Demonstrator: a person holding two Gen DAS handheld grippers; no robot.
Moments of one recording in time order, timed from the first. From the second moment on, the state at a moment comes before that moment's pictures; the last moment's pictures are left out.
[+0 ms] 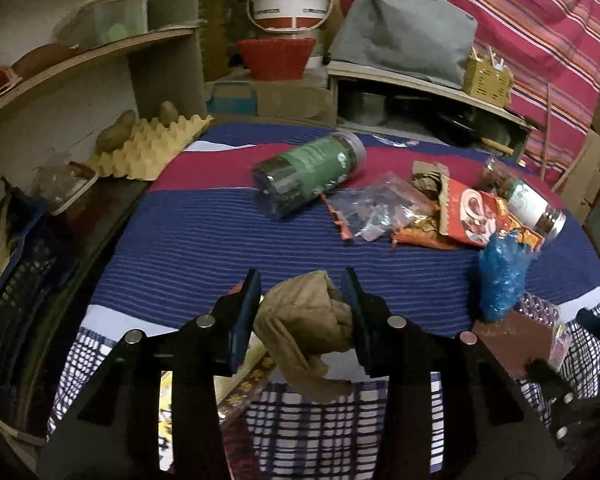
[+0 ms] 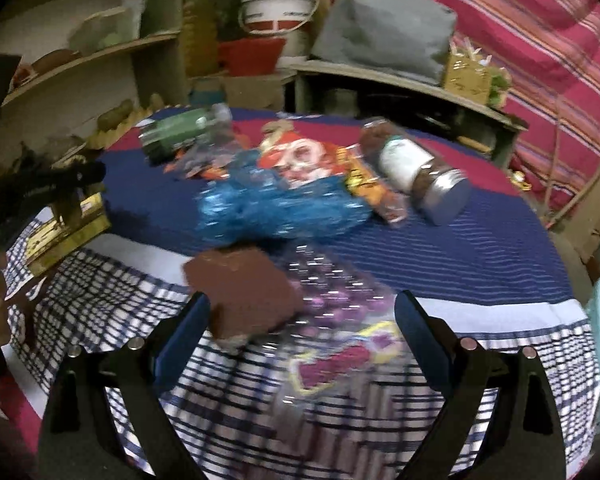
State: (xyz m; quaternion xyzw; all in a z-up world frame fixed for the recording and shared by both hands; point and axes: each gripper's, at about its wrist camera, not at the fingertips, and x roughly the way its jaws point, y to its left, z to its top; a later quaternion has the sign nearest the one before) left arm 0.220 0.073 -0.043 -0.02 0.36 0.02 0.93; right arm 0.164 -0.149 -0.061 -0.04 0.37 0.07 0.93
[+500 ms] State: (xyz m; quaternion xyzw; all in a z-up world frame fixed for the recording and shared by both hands) left arm 0.203 0.065 -0.029 -0.02 0.35 0.01 0.94; right arm 0.174 -0.131 -0.072 -0.07 0.40 0.09 0.91
